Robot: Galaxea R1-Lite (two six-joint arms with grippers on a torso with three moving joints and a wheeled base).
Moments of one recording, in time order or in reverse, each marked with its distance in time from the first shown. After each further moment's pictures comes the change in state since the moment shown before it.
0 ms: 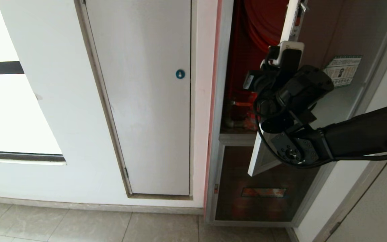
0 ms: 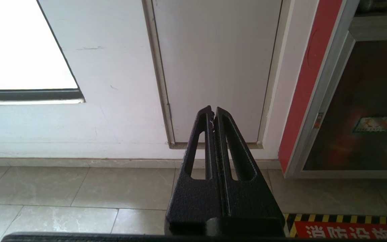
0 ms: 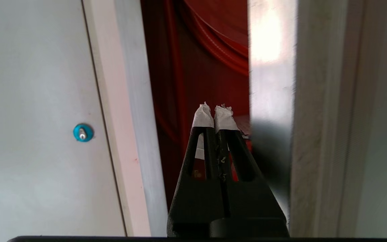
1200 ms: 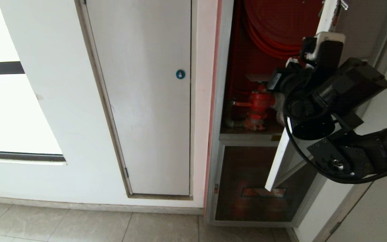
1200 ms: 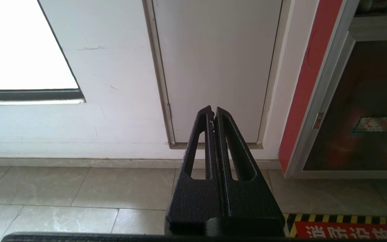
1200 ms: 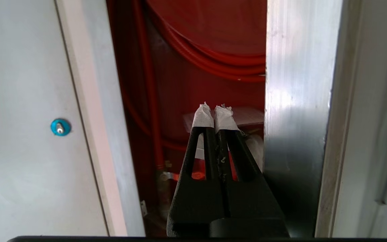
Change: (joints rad) left arm 0.000 0.000 0.000 0.000 0.000 0.000; right arm -0.026 -0.210 0.244 0.008 -0.063 0.001
